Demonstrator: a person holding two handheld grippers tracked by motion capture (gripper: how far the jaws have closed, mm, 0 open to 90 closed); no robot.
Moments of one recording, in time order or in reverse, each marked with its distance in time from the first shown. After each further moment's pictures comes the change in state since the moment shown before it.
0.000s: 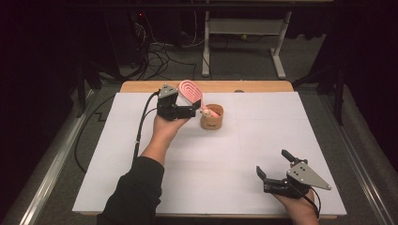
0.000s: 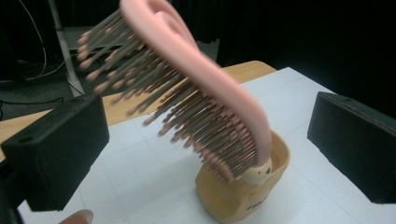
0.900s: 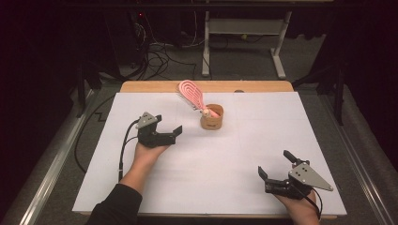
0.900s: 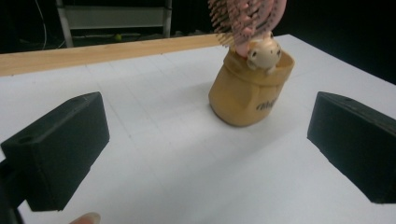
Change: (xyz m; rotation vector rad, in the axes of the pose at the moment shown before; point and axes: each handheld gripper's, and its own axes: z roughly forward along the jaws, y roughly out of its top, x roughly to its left) left arm 0.018 -0.084 -0.061 0.020 -0.008 -0.017; right arm -0.002 -0.001 -0.004 0.003 -0.015 0.008
